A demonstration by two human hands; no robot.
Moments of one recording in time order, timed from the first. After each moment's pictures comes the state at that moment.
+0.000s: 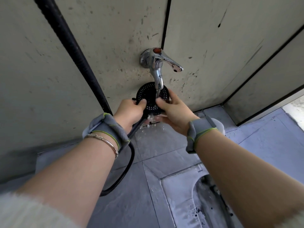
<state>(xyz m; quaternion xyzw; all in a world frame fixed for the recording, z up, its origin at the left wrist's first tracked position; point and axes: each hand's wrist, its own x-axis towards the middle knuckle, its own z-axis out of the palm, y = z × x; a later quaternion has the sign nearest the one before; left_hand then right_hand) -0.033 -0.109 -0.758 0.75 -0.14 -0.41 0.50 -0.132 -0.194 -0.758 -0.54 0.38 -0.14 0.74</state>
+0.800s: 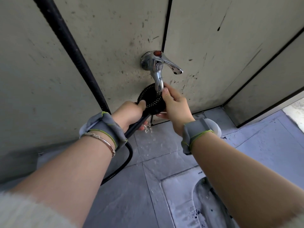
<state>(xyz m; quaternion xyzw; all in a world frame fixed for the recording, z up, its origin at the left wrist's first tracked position) -0.032 -0.106 -0.743 0.77 -0.16 -0.45 0.42 -0.125 -0.192 -0.750 -0.58 0.40 -0.22 0.68</state>
